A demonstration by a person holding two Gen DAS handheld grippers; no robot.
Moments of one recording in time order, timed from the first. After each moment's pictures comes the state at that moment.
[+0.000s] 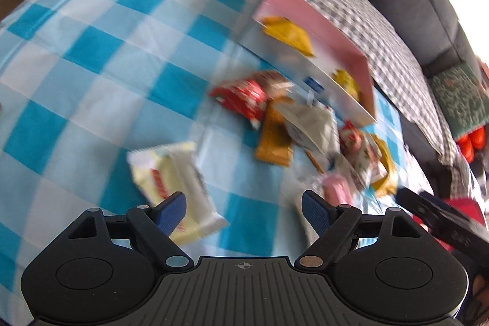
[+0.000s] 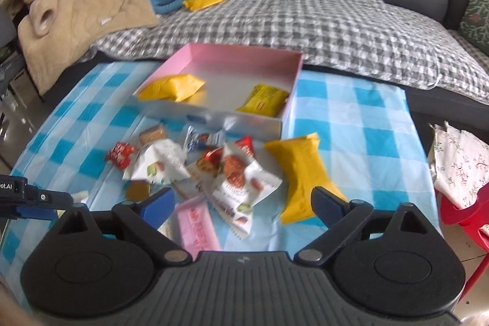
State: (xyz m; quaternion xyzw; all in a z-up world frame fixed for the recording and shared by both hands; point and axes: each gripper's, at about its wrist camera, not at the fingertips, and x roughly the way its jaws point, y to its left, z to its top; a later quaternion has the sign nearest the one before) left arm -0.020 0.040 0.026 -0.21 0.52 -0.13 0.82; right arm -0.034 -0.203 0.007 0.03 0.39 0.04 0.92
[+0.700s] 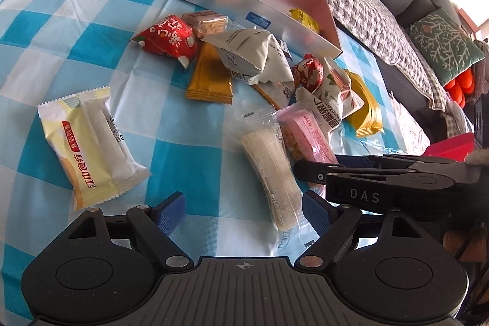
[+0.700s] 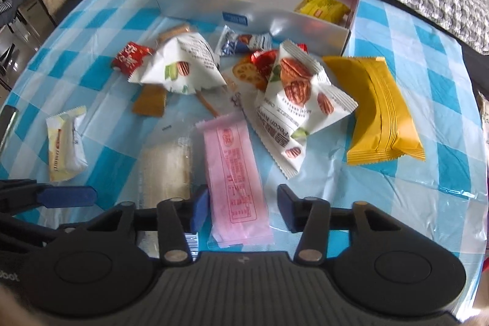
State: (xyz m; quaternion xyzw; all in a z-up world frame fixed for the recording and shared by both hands) left arm -0.042 -0.025 -0.001 -0.16 0.53 -0.18 0.81; right arm -0.012 -0.175 -0.049 -0.01 0.51 0.09 0.85
